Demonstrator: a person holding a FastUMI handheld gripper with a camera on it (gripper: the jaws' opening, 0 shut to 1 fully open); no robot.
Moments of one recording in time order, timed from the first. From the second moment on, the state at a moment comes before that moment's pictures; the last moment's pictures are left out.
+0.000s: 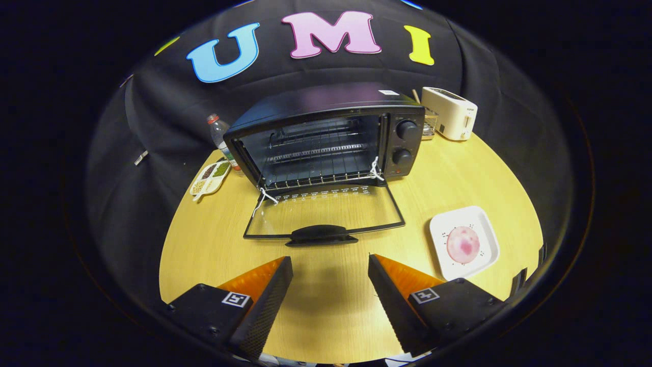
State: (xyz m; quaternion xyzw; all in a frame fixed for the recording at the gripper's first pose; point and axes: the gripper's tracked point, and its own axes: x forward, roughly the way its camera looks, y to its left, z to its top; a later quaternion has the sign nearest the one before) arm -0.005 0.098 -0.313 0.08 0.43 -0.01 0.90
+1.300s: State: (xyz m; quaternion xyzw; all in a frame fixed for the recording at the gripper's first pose) arm 0.008 -0.206 -0.422 0.11 0.60 0.06 0.79
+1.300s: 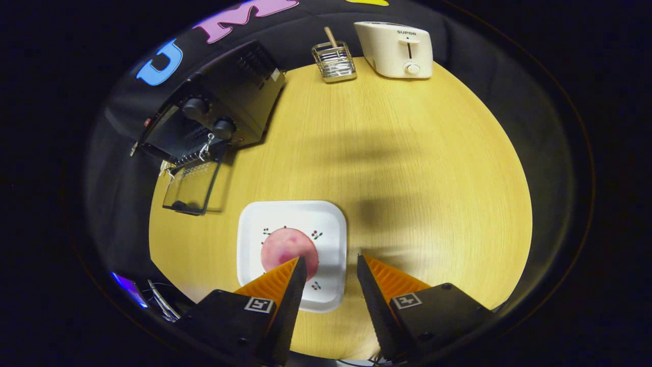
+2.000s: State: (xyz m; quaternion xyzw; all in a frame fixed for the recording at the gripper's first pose) arm 0.008 -0.214 -0.445 0.10 0.67 0.05 0.74
